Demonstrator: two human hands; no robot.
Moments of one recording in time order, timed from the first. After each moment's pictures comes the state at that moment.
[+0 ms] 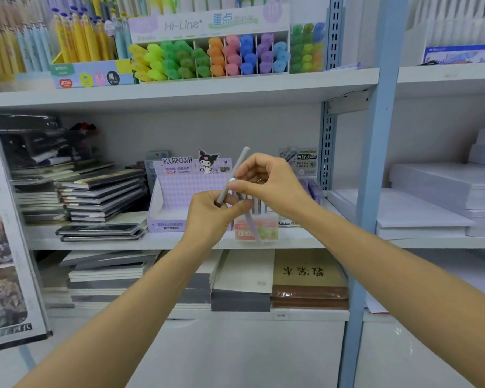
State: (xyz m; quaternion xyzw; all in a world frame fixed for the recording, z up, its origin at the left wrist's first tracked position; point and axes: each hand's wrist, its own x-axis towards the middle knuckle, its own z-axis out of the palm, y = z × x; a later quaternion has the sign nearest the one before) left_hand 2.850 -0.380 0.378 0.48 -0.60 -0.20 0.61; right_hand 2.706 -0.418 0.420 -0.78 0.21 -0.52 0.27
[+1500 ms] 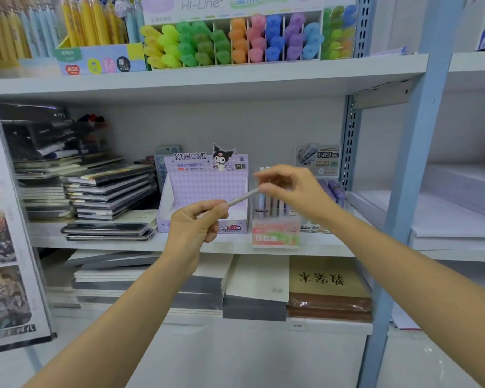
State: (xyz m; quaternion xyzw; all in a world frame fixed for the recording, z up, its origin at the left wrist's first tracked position) left_hand 2.905 -0.395 0.355 0.44 -0.45 -0.37 0.69; right_hand 2.702 -0.487 0.396 -0.82 0.22 -0.47 0.23
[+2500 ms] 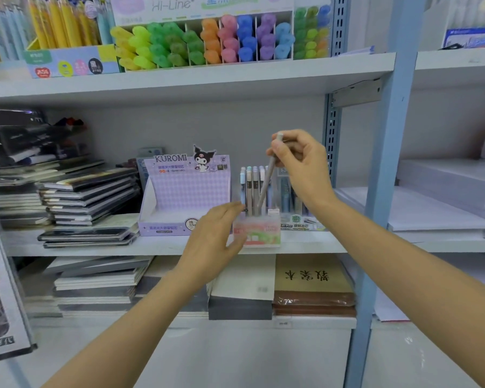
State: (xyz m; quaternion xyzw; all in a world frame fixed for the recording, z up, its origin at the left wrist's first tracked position) left_hand 2.868 -0.406 0.336 0.51 -0.78 0.11 0.34; right_hand 2.685 -0.469 0.422 -0.67 0.22 -0.67 0.24
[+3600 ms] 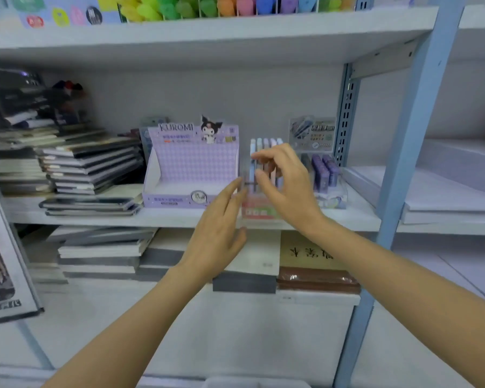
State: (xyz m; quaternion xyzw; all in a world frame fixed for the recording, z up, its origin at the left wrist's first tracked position) left_hand 2.875 -0.402 0.294 0.49 -0.78 0.15 0.36; right_hand 2.716 -0.459 0.351 -0.79 0.24 -0.57 0.01
